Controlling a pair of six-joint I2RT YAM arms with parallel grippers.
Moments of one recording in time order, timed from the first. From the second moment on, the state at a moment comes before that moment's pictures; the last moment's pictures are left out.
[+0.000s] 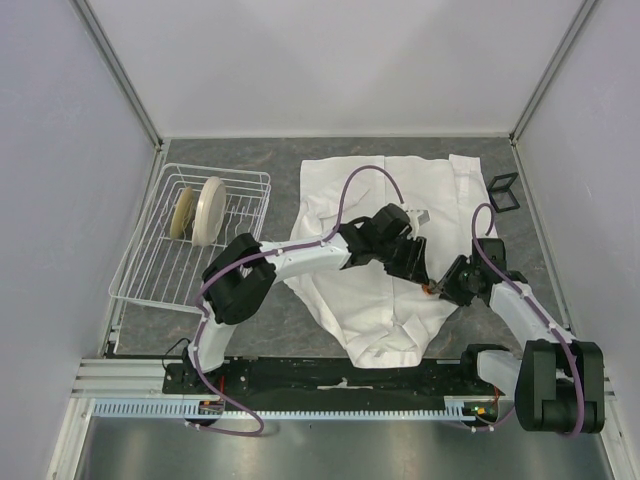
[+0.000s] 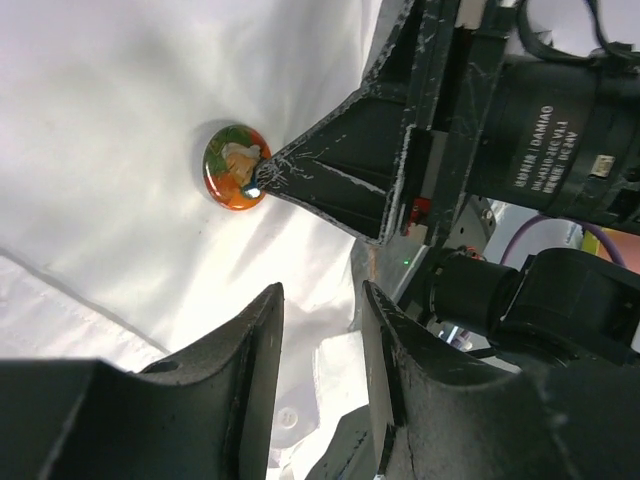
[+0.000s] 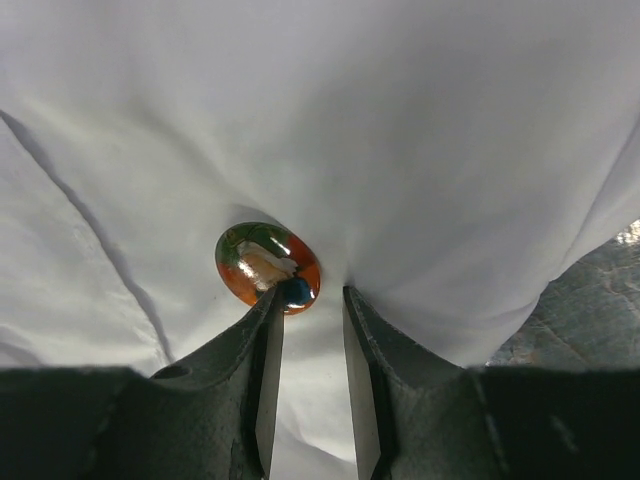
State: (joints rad) left arm -1.02 2.06 1.54 -0.17 0.39 -0.66; right arm -0.04 1.10 0.46 -0.44 -0.19 0.63
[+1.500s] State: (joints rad) left arm -1.04 1.98 1.44 -0.25 0.19 -0.55; right arm -0.05 1.07 0.42 -0.26 -0.36 0.60
